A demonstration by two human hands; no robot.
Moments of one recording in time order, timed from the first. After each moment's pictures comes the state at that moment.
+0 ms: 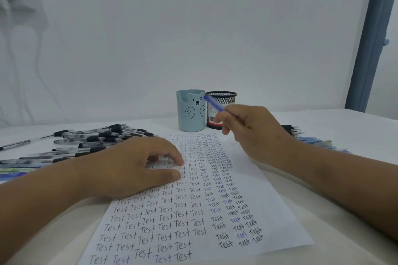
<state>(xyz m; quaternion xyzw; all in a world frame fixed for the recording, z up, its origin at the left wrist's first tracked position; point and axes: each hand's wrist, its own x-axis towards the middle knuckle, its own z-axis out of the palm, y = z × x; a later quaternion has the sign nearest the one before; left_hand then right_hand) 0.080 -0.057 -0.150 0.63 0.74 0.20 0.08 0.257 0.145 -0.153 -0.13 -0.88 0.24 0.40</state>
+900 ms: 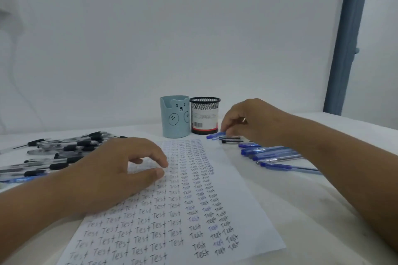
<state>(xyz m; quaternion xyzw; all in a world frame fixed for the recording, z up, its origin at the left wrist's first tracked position) 0.089 -0.053 -0.157 0.61 0.73 0.30 0.02 0.292 0.182 -0.109 -0.20 -0.95 0.09 0.21</state>
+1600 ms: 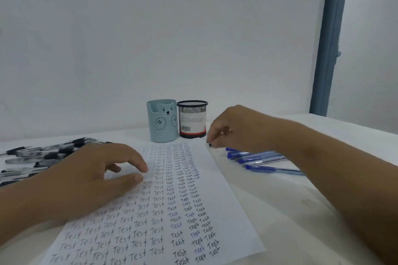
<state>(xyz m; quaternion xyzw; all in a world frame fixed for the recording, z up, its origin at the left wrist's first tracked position) 0.074 -0.058 -0.158 0.62 0.73 0.28 -0.02 0.293 0.180 -0.108 -0.17 -0.97 0.05 0.17</state>
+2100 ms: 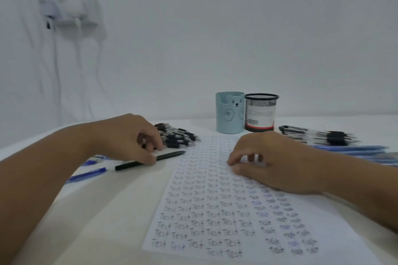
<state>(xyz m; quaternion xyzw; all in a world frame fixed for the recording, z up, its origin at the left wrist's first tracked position) 0.017 -0.108 -0.110 0.52 0.84 0.12 0.05 0.247 0.116 -0.154 -0.01 -0.98 0.09 0.16</state>
